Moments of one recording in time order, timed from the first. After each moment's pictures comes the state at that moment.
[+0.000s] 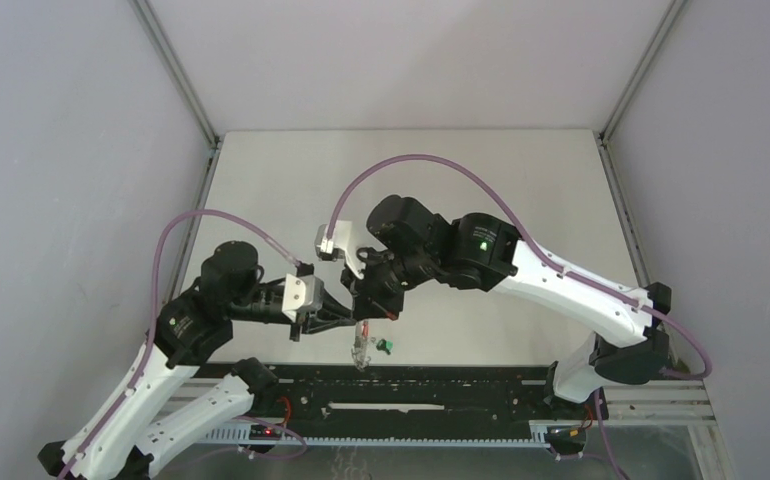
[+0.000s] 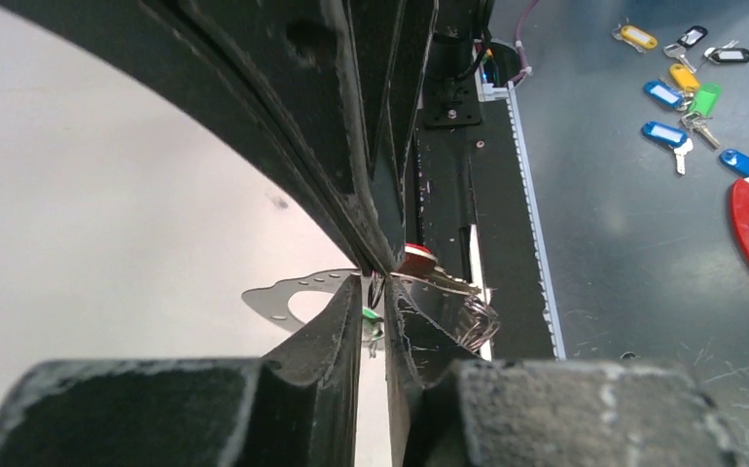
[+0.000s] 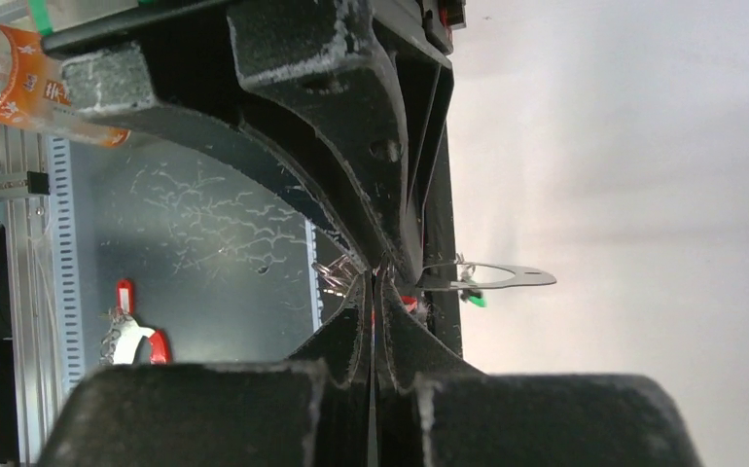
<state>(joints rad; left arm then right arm) -0.67 0.64 0.95 -0.71 0.85 0.38 1.22 1.56 1.85 -0.99 -0.36 0.00</state>
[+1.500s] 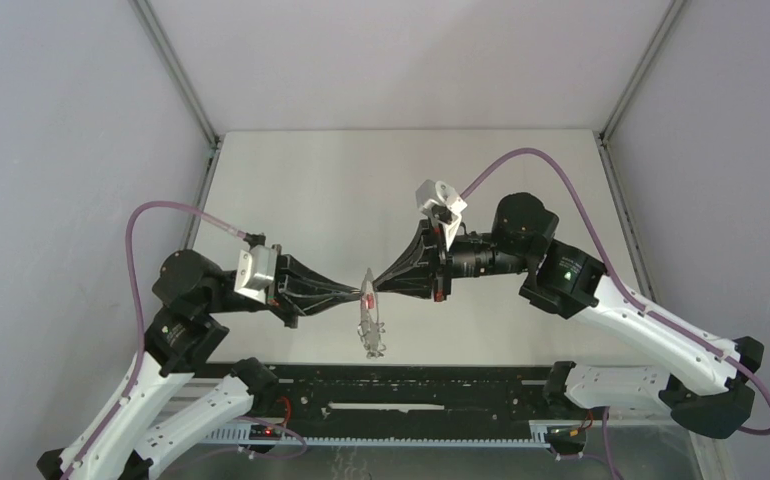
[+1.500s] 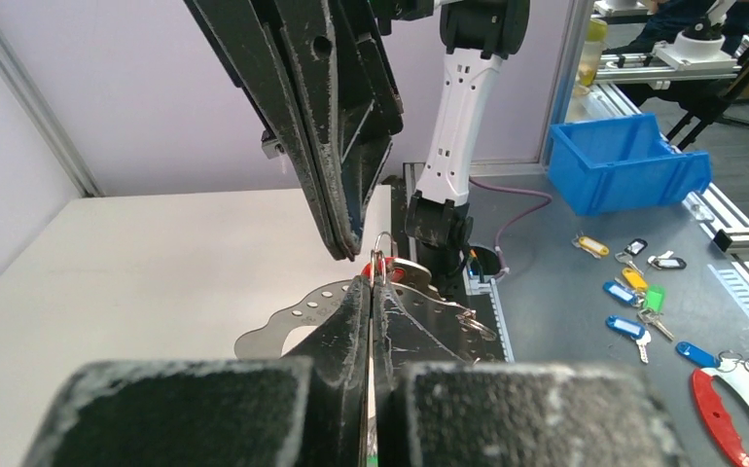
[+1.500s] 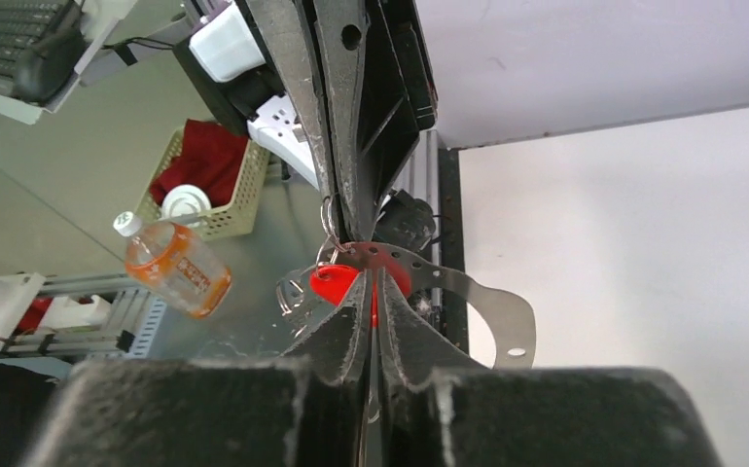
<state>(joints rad) -0.66 0.60 0.94 -0.14 0.89 -0.11 1.01 1.10 1.26 -0.18 -0.63 0.24</state>
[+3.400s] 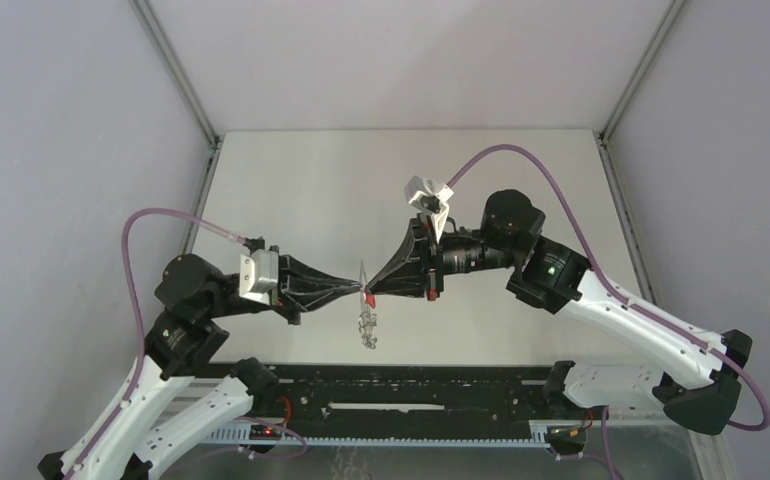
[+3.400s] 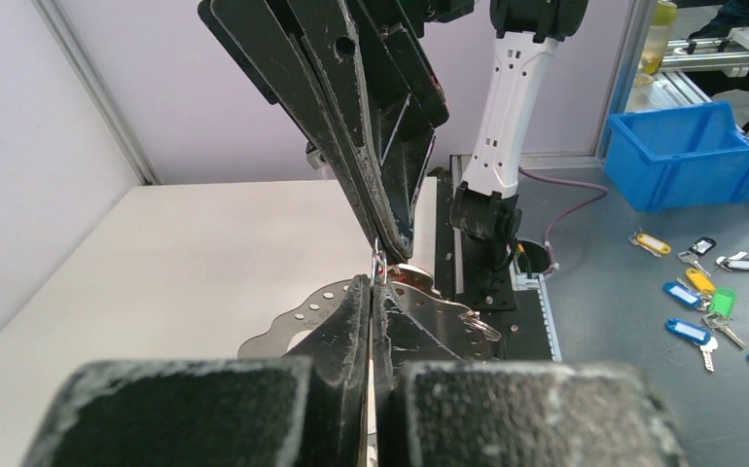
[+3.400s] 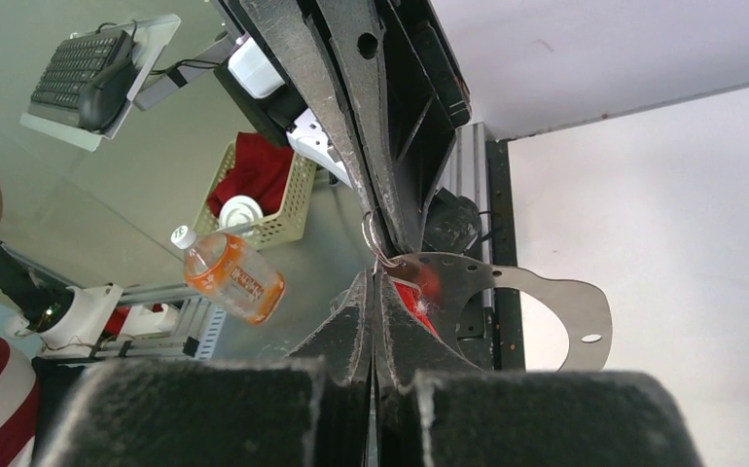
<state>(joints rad) -0.66 0.57 0.91 -0.15 0.80 -0.03 0.99 1.14 1.24 -0.08 -0.71 0.41</state>
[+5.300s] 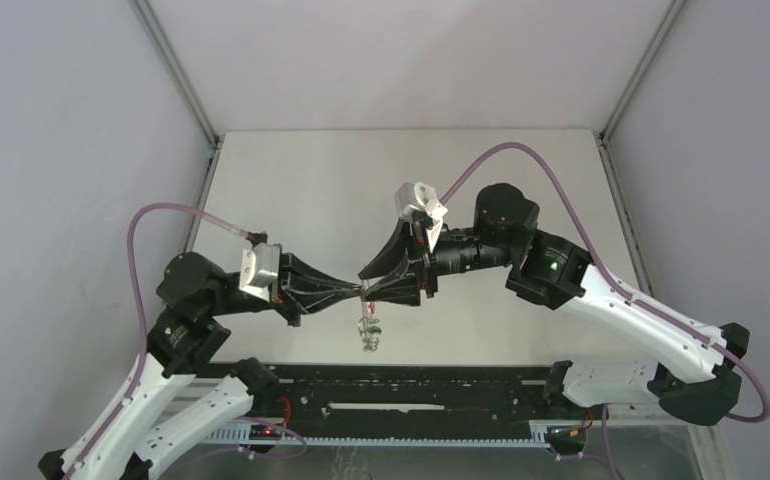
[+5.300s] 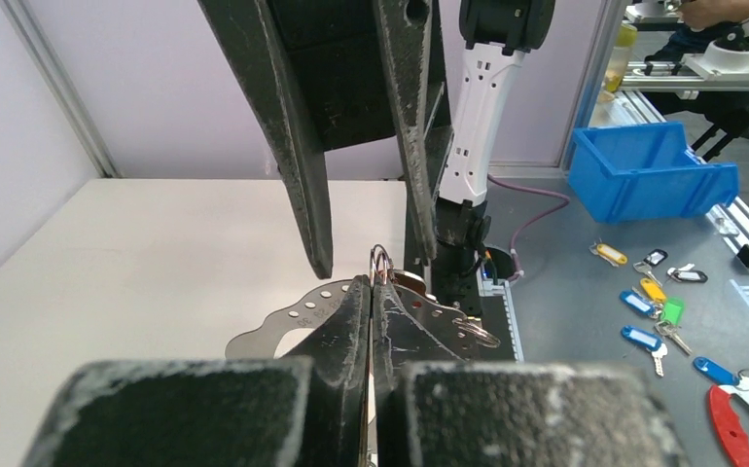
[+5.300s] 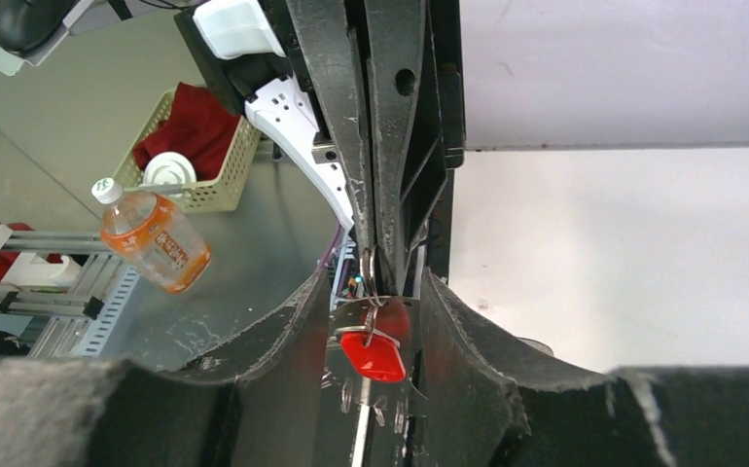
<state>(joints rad) -0.66 0.58 0.91 -0.13 0.83 -0.11 1.04 1.18 1.37 -0.22 -0.67 0.12</state>
